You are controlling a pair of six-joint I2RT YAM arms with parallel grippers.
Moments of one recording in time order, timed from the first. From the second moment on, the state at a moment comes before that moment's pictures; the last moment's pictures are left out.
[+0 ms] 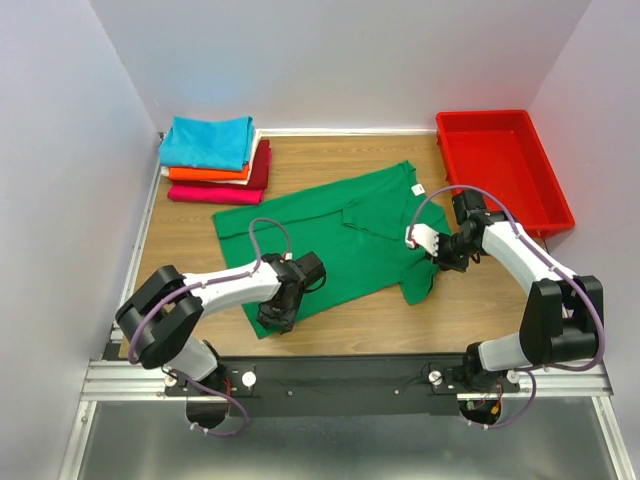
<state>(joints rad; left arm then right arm) -0.89 1.49 0.80 -0.89 -0.12 -0.62 0.10 1.43 0.92 -0.85 -0.30 -1.26</state>
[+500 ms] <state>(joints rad) -0.89 1.55 0.86 -0.84 -0.10 -0.62 0.10 1.41 0.91 -0.85 -0.30 -1.26</state>
